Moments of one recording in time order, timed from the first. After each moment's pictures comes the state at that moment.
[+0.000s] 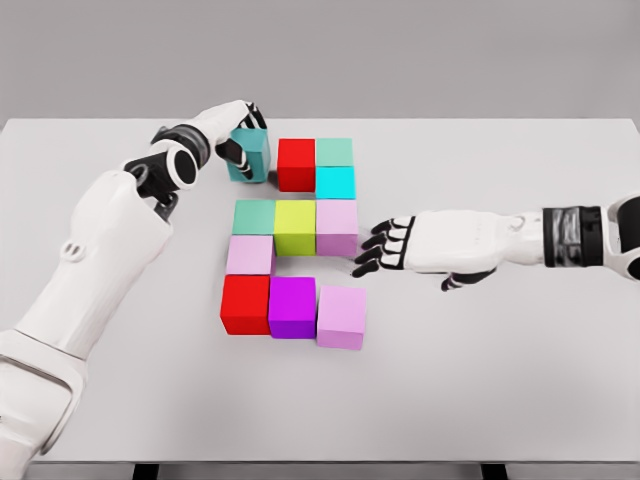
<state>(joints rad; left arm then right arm) -0.79 0.18 -0.55 -1.11 -0.63 0.38 -0.43 -0.67 -0.88 0.77 -1.75 0.26 -0.61 0.61</state>
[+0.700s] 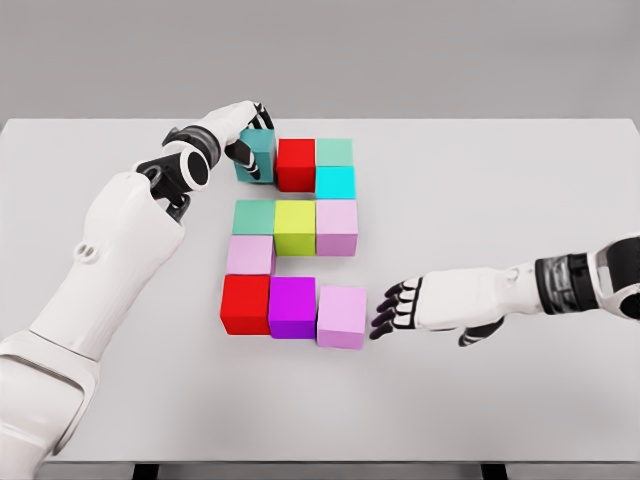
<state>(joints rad) -0.79 0.14 -0.54 -1.10 -0.66 0.40 -0.43 -0.67 -0.94 0.95 -1.75 0.26 -0.61 0.61</state>
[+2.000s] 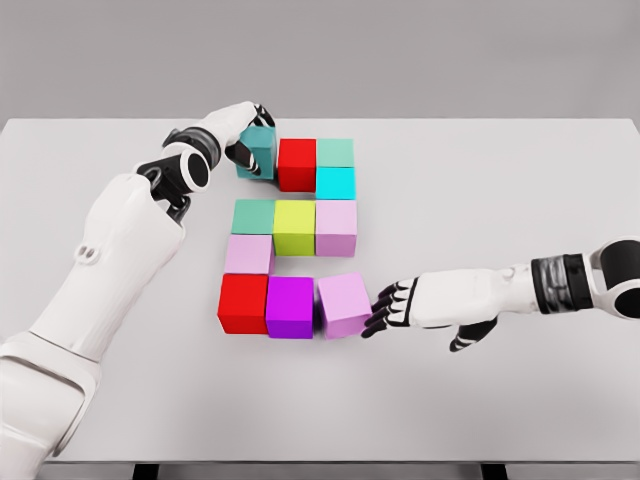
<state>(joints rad) -0.78 0.14 -0.54 -1.11 -0.66 0.40 -0.42 -0.66 -0.92 0.96 -1.71 0.18 -0.61 0.61</state>
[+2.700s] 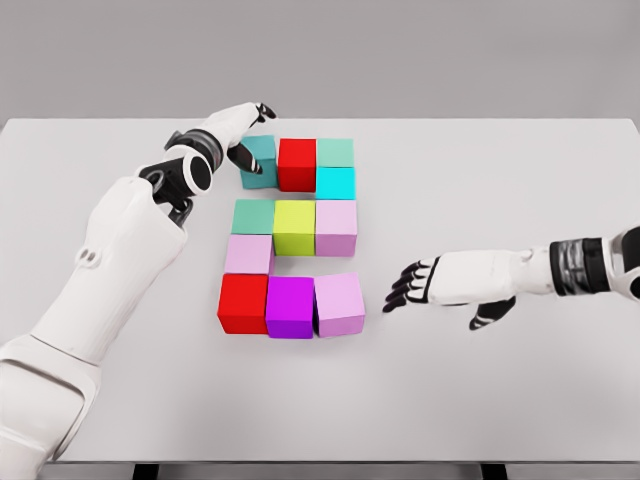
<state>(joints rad) -0.78 0.14 -0.55 -1.13 -0.66 0.42 -0.41 -0.69 -0.93 0.94 -1.64 0.21 -0.61 0.61</state>
